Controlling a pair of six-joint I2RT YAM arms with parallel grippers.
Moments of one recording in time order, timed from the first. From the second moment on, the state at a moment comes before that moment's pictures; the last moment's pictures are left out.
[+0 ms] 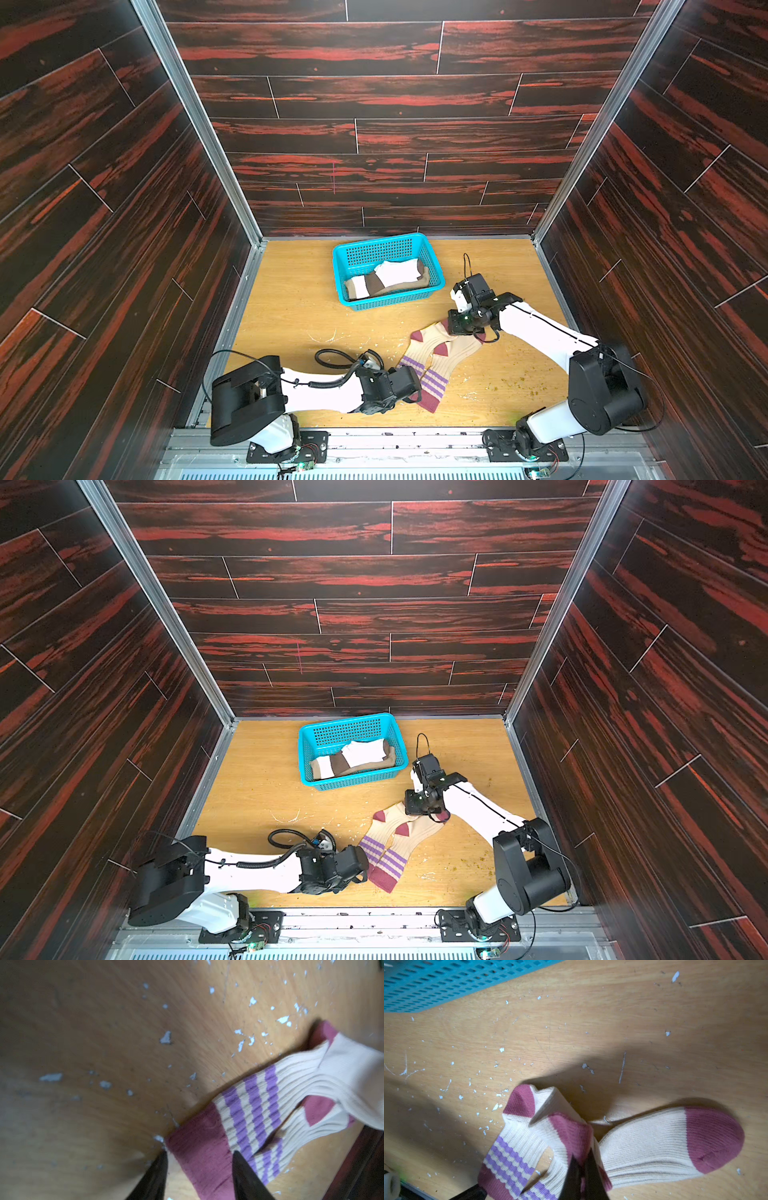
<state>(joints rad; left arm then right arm) -1.22 1.52 0.70 -0.31 -0.28 -1.92 0.45 1.52 0.99 -0.65 -0.18 0.36</state>
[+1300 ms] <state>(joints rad) -1.30 1.49 0.96 -0.39 -0.24 -1.65 0.16 1.37 1.17 -0.91 -0.28 0.24</state>
